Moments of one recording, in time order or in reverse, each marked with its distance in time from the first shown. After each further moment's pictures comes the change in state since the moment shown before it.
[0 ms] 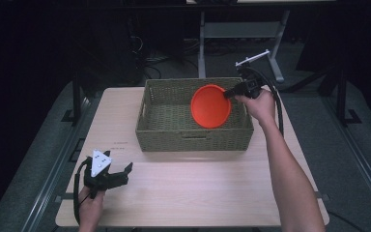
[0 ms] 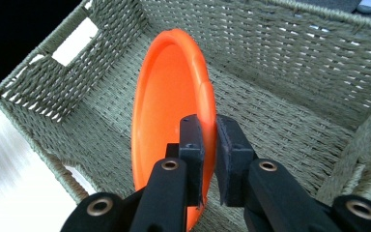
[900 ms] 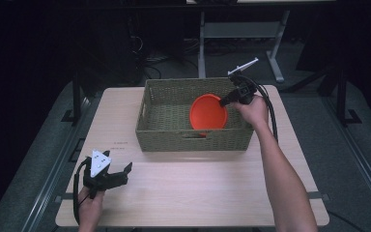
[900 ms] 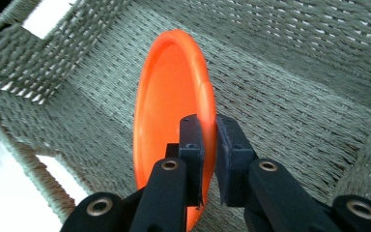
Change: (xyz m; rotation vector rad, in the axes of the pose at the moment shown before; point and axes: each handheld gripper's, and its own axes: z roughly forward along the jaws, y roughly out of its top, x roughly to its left) left arm 0.001 0.000 -0.002 0.003 0.003 0.001; right arm -0.001 -0.008 0.032 0.092 -0.015 0.008
